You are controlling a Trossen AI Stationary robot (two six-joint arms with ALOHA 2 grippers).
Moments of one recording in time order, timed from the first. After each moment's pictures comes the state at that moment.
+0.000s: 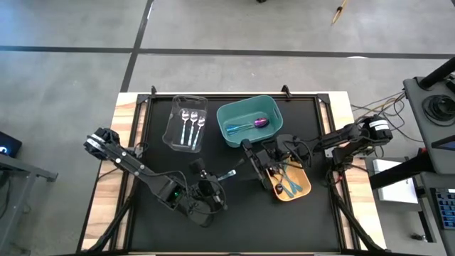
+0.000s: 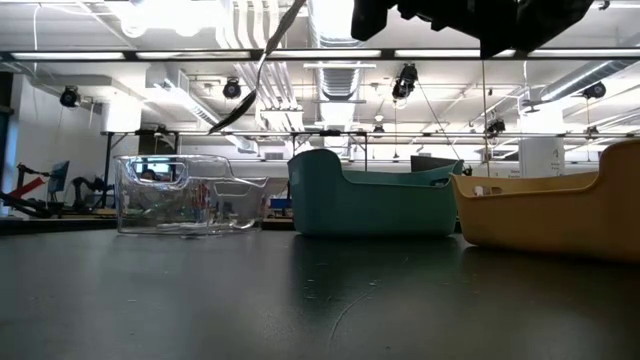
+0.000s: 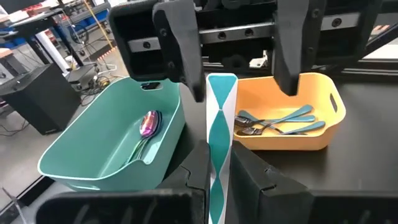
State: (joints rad) left arm -0.58 1.71 1.33 -0.33 -1.07 -0.44; right arm 0.09 1.54 0.78 0.86 -0.39 -0.08
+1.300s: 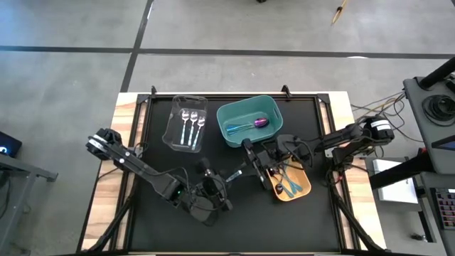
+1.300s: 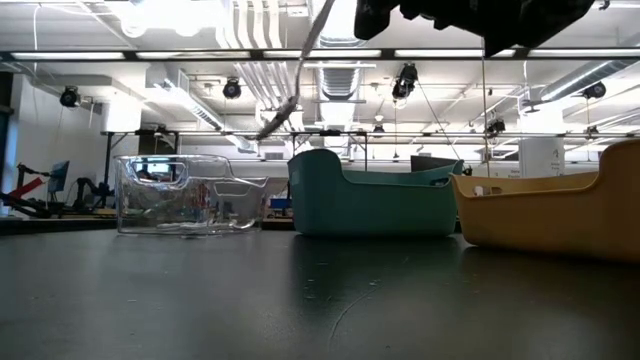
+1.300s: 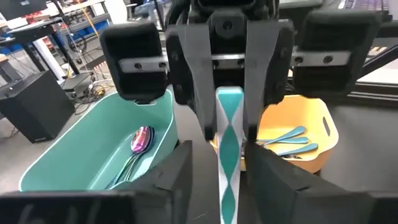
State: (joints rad) left arm -0.55 1.73 1.33 -0.16 -1.06 -0.35; right arm 0.10 1.52 0.78 0.84 -0.37 -0.11
